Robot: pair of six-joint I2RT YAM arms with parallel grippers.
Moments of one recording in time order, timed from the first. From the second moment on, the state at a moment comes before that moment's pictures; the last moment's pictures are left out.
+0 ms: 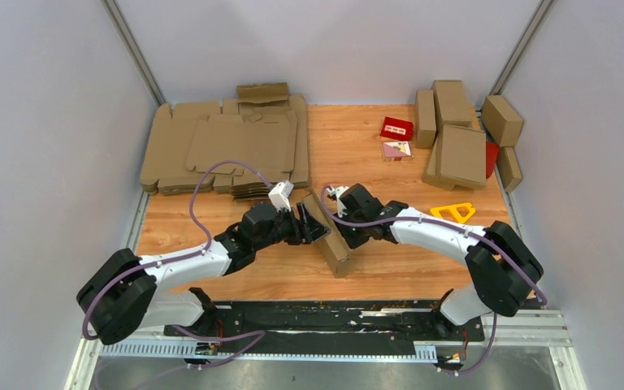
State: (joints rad) left arm -0.80 1.21 0.46 0.39 0.13 -0.85; right arm 0.80 1.50 0.87 -0.39 -0.12 0.27
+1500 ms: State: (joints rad) left arm -0.80 1.22 0.45 0.43 0.13 -0.85; right arm 0.88 1.11 0.83 -0.46 -0.26 0.29
